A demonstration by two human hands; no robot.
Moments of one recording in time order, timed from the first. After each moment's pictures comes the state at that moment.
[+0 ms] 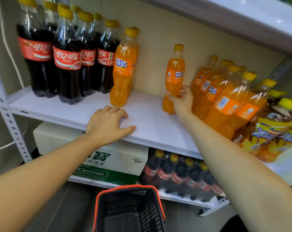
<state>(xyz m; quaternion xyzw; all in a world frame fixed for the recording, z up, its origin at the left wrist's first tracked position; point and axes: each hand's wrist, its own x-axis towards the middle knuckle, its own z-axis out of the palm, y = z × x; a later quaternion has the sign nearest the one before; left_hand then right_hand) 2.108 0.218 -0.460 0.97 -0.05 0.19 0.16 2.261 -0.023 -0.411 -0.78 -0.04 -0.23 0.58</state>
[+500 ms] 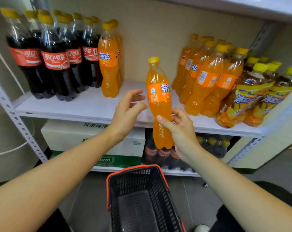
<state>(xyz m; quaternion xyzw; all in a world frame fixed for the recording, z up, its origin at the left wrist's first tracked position) 2.047 0.134 -0.413 0.73 -0.09 0.11 0.67 2.032 -0.042 -0.430 -0.68 -0.02 -0.06 0.73</state>
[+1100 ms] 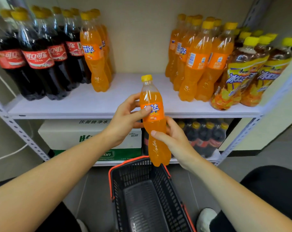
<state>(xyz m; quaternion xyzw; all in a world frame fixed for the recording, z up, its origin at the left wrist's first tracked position) 2.032 0.112 -0.432 0.66 -0.12 -0.04 0.74 1.992 -0.065 -0.466 -0.72 -0.08 0.05 0.69</state>
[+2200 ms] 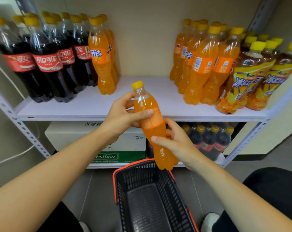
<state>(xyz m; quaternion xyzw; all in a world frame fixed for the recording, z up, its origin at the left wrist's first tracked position) 2.031 0.138 -0.414 0.69 -0.14 0.00 0.71 1.999 -0.061 -0.461 -0.75 -0.13 0.08 0.64</state>
